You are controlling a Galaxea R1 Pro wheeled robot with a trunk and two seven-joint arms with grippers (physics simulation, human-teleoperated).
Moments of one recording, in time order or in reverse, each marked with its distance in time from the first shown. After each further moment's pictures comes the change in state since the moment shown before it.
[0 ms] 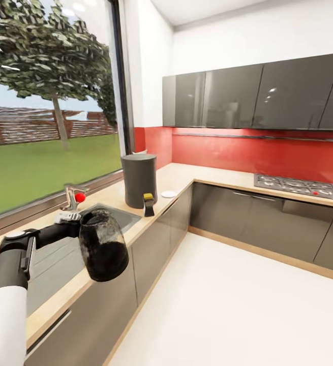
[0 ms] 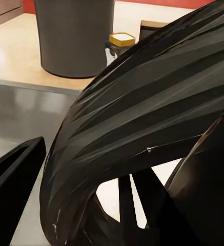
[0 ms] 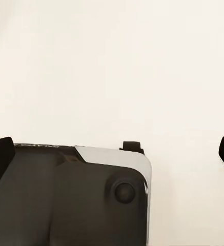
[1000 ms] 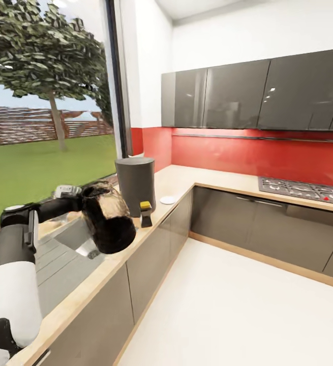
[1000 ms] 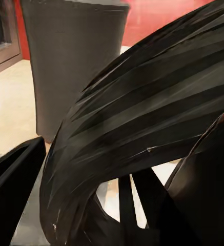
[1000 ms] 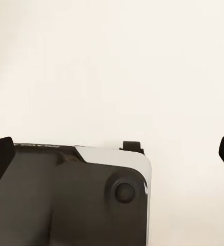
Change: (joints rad) left arm -0.142 -0.046 -0.006 -0.093 0.007 0.154 0.002; right arm 0.000 0.000 0.000 0.000 0.001 0.000 0.000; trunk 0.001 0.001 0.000
